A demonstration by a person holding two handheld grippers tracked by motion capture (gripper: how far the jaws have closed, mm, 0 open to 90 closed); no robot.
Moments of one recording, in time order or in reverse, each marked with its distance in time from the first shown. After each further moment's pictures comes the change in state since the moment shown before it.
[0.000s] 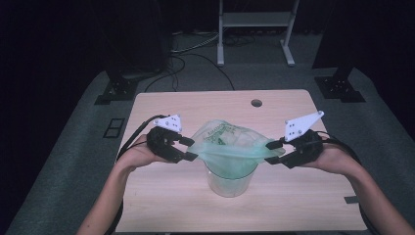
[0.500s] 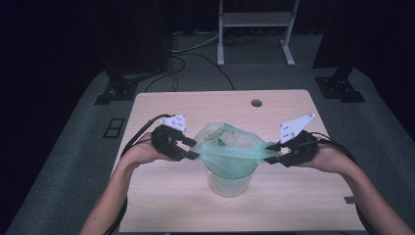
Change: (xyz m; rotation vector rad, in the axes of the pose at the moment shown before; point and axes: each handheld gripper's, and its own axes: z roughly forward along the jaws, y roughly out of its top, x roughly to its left) left arm 0.008 0.002 0.013 0.055 -0.037 0.046; right arm -0.006 -0.007 0.016 0.076 0.002 -0.005
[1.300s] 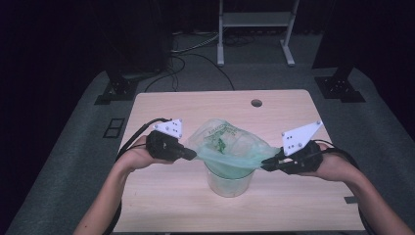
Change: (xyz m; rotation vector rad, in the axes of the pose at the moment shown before) left arm -0.019 -0.002 -0.016 -0.031 -0.035 0.039; right arm 0.036 0.016 -0.018 -0.102 0.105 -0.118
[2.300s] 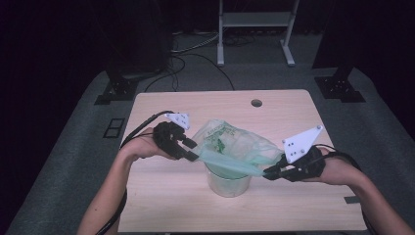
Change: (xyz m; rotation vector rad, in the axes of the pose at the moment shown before) left arm 0.027 0.011 0.017 0.127 -0.079 -0.047; right arm 0.008 -0.004 0.000 0.017 0.084 -0.021
